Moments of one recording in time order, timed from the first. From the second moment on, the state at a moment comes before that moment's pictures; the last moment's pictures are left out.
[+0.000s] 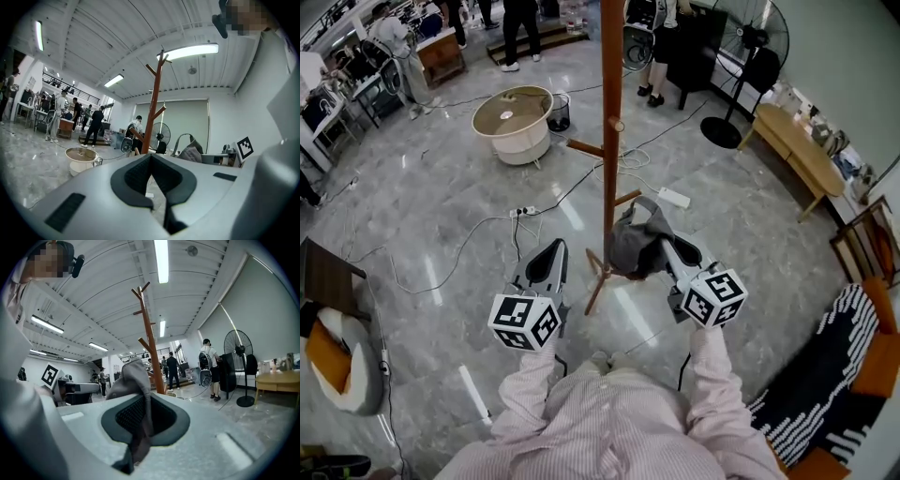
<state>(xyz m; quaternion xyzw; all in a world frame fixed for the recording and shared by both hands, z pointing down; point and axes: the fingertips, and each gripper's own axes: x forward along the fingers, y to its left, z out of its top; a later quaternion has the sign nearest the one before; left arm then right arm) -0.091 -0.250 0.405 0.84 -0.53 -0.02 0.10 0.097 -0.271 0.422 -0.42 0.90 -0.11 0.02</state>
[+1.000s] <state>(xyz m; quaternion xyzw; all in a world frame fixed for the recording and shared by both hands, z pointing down) -0.092 -0.252 0.413 0.83 -0.55 -0.03 0.09 0.148 -0.273 0.441 -0.45 0.88 -0.13 0.03</state>
